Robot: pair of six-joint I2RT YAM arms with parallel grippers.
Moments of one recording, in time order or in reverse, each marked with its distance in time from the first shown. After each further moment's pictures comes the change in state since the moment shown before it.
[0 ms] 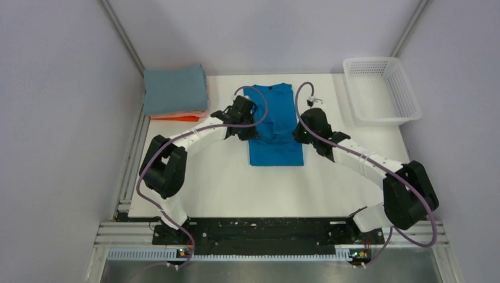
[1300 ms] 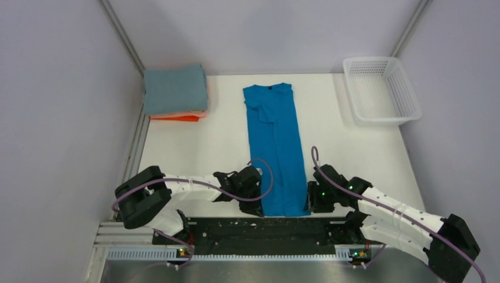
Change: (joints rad) left arm -0.463 -0.318 -0.689 0.236 0.233 -0.307; right arm 0.225 -0.525 -0.467 -0.583 -0.283 0.205
